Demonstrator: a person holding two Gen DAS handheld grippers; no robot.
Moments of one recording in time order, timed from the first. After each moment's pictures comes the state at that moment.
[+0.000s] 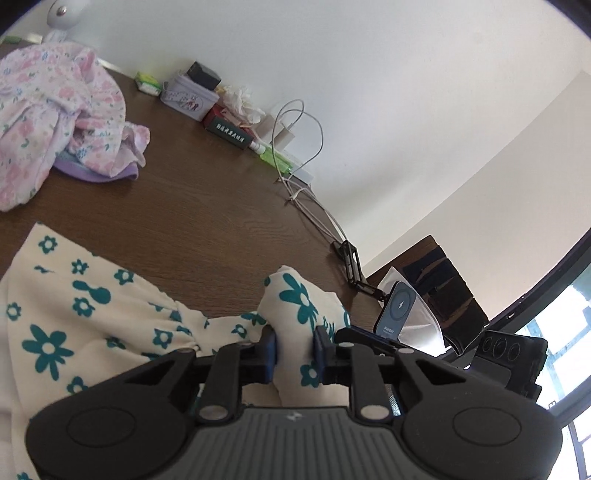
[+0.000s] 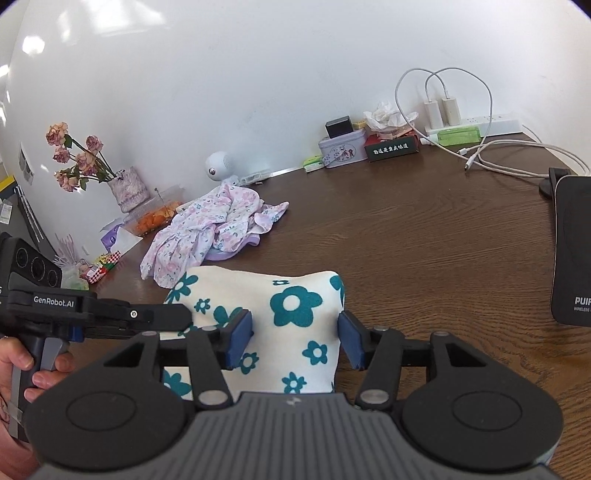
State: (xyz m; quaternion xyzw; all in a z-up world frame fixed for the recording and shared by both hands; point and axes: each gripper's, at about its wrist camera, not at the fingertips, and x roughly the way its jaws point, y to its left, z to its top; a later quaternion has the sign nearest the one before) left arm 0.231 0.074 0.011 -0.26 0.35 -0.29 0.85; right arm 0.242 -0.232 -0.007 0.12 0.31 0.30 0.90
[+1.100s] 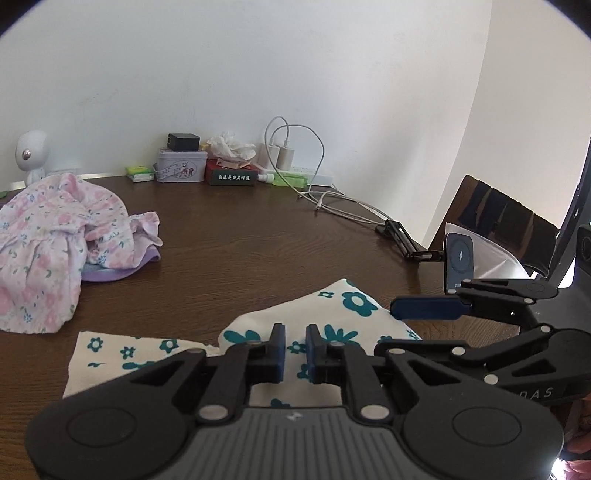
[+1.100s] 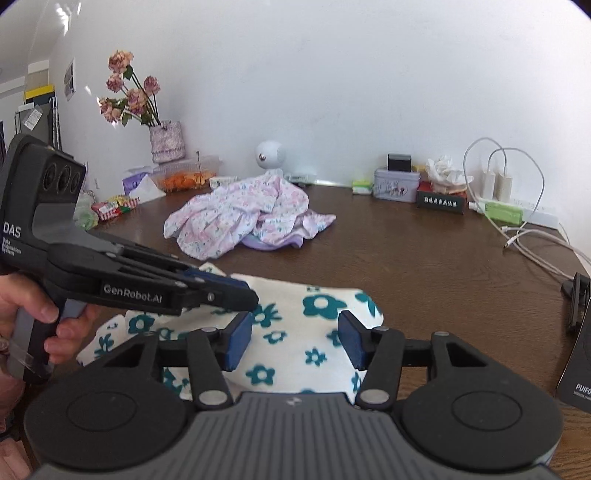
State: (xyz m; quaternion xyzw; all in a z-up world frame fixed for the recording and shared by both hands) left arm 0.218 0.044 0.011 -0.04 0.31 -0.23 0.92; right arm 0.206 -0.175 0.008 -0.05 0.26 0.33 0.91
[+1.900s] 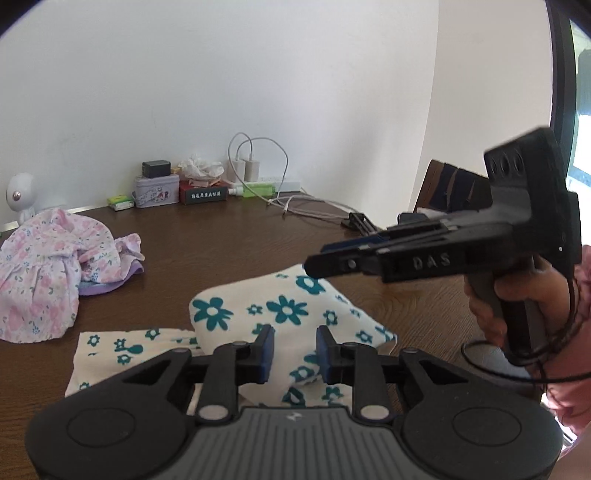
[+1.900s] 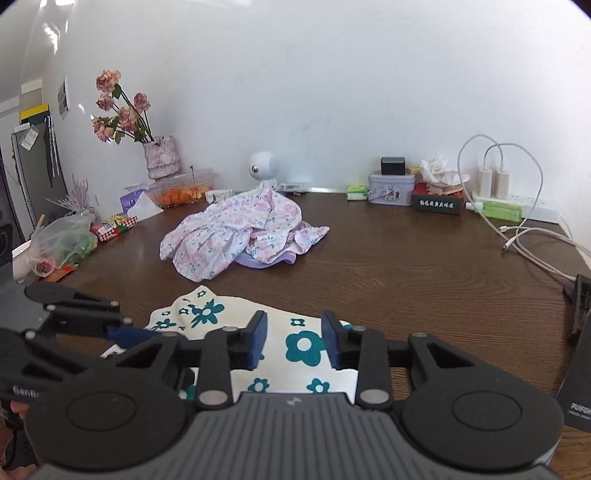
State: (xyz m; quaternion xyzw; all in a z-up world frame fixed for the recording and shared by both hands) left arm 0.162 0.026 0.018 0.03 0.28 -0.25 0.93; right arm 0.239 -0.183 0.026 -0.01 0.27 0.33 0.90
